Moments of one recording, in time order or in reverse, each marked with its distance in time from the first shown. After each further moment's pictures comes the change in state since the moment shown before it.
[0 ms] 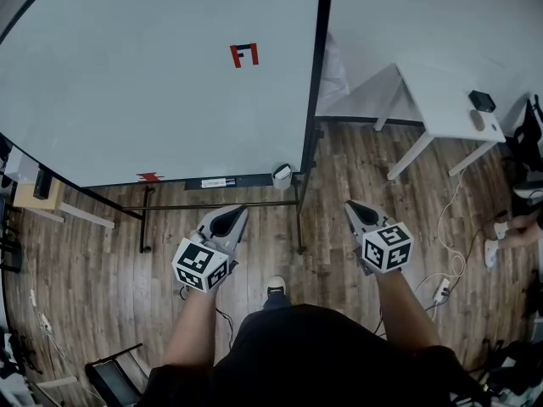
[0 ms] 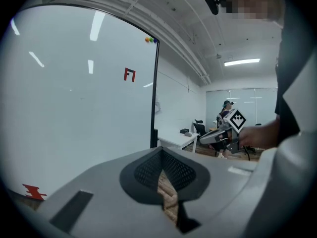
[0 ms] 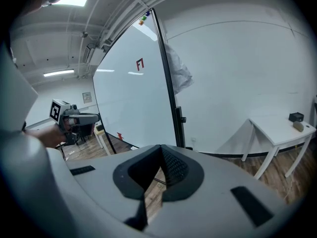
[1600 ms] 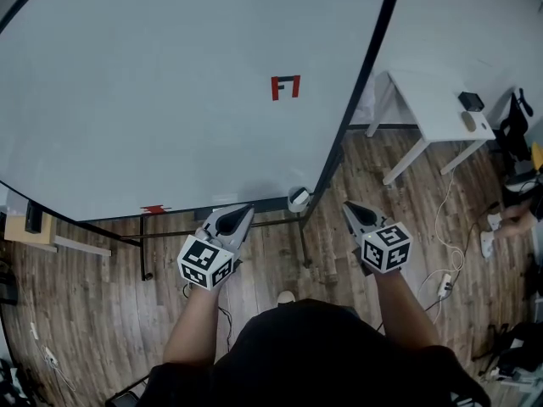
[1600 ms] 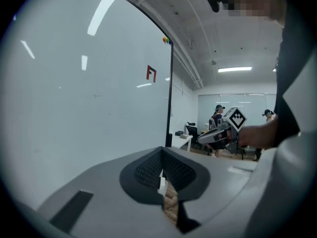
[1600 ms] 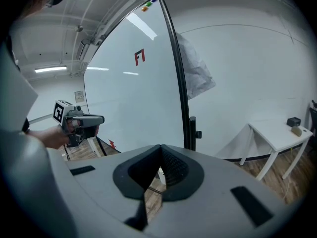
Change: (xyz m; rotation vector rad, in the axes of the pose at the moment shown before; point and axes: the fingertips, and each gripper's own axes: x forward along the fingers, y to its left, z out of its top) left arm 0.020 0.115 0.015 0.001 -0.020 -0.133; right arm 0.089 0.038 0.056 0.003 -0.012 -0.081
